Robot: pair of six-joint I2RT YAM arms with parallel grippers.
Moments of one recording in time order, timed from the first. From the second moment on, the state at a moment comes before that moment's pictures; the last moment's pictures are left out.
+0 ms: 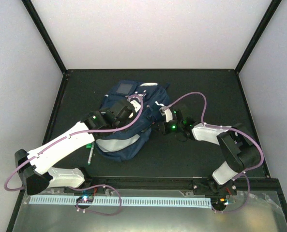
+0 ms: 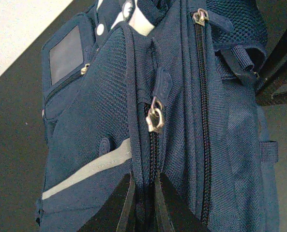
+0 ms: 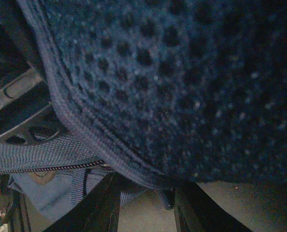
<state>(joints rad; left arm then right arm) -0.86 1.23 1.20 -0.86 -0.42 0.01 0.54 1.59 0.69 0.19 -0.61 0.34</state>
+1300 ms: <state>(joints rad) -0.85 1.30 1.11 -0.79 -0.28 0.01 0.80 1.32 0.68 -0.13 -0.27 0.12</state>
